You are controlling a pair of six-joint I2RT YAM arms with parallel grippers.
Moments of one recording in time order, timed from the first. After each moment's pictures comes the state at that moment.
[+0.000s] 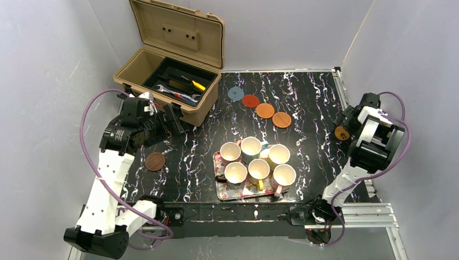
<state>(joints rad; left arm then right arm) -0.20 0.98 1.27 -1.11 0.07 -0.54 -0.46 1.88 1.23 -0.48 0.04 0.32</state>
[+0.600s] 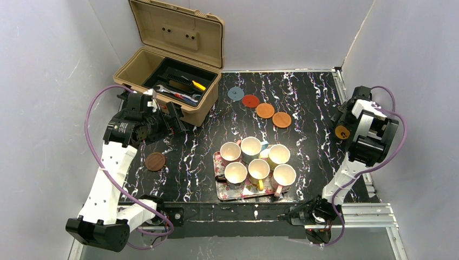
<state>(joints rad) -0.20 1.06 1.29 -1.10 0.08 -0.52 -0.39 1.97 1.35 -0.54 0.18 0.32</state>
